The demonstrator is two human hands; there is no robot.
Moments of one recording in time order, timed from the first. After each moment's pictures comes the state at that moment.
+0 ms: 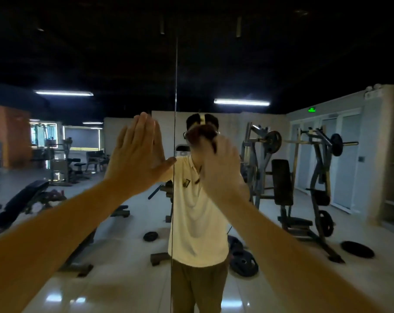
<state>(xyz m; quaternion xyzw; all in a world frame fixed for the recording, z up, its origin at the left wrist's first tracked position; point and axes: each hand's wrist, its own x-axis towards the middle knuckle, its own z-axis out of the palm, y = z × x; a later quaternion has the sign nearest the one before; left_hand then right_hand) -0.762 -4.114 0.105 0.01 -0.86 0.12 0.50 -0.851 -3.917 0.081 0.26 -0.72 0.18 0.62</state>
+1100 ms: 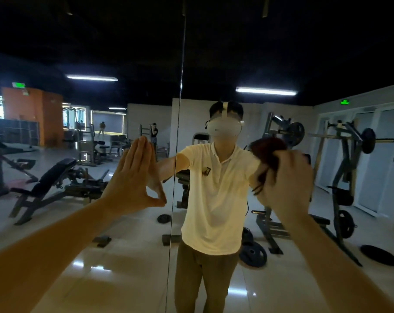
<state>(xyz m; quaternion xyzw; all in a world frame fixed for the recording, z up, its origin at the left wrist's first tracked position) -0.755 -4.135 -0.002 0.04 -0.91 0.11 0.39 -0.872 -3.777 0.024 0.17 -0.78 0.23 0.56</state>
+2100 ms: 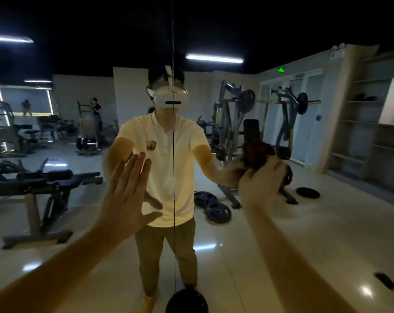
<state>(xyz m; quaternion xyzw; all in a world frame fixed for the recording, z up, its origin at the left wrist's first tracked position) -0.759 -4.163 -0.098 -0.12 -0.88 0.10 0.44 -0.844 -3.857 -0.070 -0.09 -0.77 0.38 0.50</state>
